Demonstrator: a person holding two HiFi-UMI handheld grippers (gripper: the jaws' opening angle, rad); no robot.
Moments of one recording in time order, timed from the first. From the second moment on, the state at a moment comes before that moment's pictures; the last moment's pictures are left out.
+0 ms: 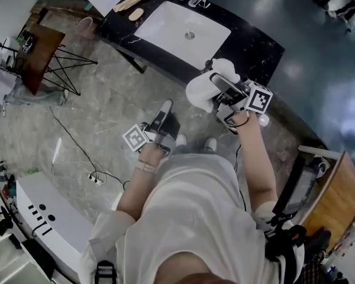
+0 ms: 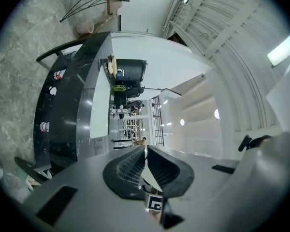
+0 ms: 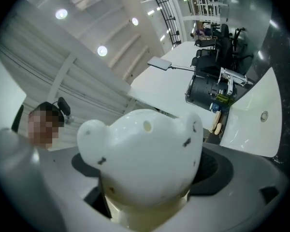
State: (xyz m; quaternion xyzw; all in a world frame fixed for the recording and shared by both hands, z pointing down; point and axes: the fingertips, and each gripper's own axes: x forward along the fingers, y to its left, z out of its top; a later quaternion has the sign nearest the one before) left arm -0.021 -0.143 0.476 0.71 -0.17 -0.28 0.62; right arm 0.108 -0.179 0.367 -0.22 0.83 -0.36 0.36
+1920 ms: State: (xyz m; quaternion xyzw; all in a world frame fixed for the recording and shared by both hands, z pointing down) left arm 0.144 -0.118 0.448 0.73 0.05 -0.21 0.65; right arm 0.218 -0.077 0.371 -0.36 0.71 -0.29 0.53
